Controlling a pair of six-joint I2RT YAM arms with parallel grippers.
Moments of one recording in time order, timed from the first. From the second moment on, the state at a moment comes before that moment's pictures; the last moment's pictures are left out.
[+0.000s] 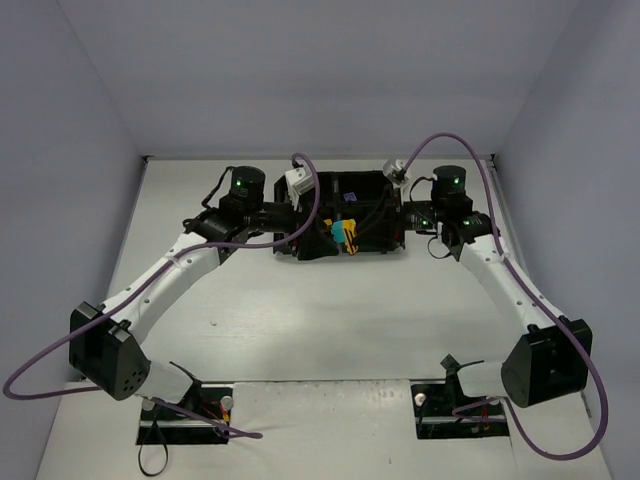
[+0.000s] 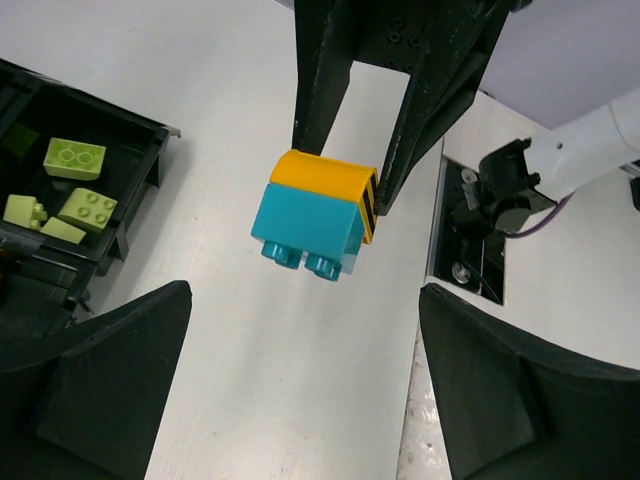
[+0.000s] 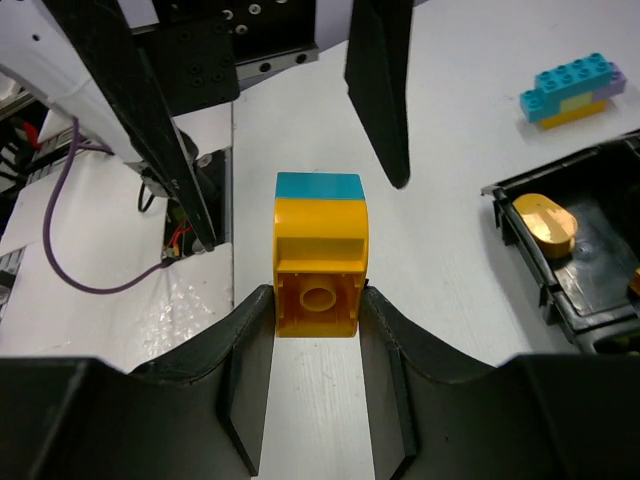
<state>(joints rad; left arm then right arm) -0.55 1.41 1.28 -0.25 0.83 -0.10 0.24 1.32 1.09 -0.21 -1.22 -0.03</state>
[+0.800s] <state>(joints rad) -0.55 1.45 1.30 -0.23 0.97 -0.13 0.29 1.33 1.10 -0.21 -1.26 -0.06</state>
